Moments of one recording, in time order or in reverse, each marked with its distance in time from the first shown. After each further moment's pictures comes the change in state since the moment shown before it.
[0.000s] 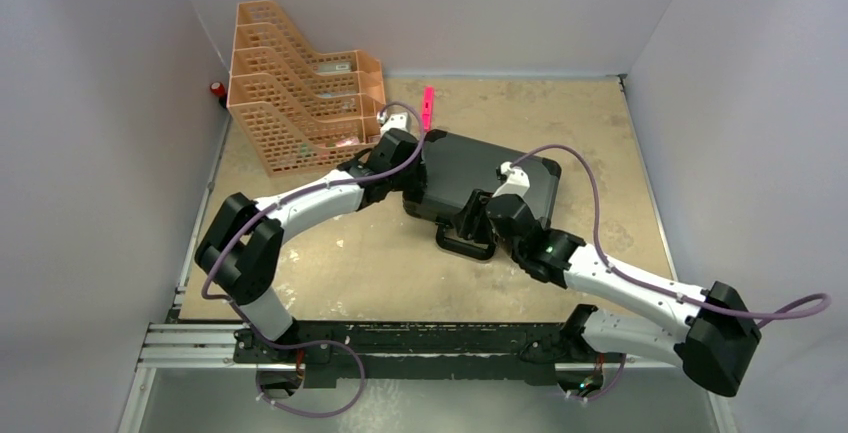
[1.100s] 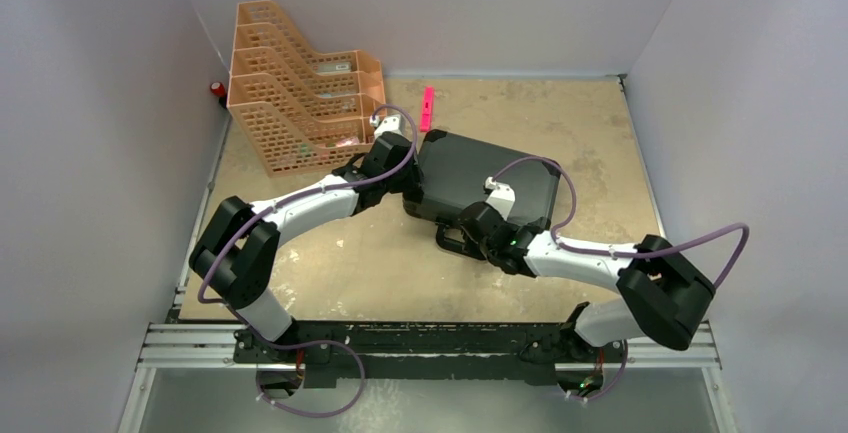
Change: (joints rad) left arm 0.013 -0.028 -0.071 0.072 0.051 -0.045; right arm -0.005 0.325 -0.012 0.000 0.083 0.095
